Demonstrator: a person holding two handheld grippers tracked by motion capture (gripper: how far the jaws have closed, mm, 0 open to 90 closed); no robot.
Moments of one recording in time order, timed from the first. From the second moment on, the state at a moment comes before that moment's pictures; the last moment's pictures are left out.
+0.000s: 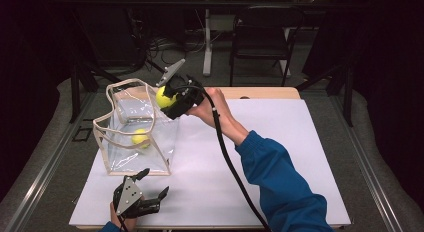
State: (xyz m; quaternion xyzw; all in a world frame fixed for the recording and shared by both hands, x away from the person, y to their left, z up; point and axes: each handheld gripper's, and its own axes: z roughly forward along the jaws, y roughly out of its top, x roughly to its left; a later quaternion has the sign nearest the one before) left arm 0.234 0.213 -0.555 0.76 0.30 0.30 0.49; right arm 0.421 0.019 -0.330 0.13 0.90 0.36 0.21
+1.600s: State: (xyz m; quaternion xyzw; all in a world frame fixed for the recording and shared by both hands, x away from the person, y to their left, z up) left arm 0.234 0.213 -0.555 0.76 0.30 0.30 0.49; right arm 0.420 0.058 -0.331 0.11 0.90 0.38 0.20
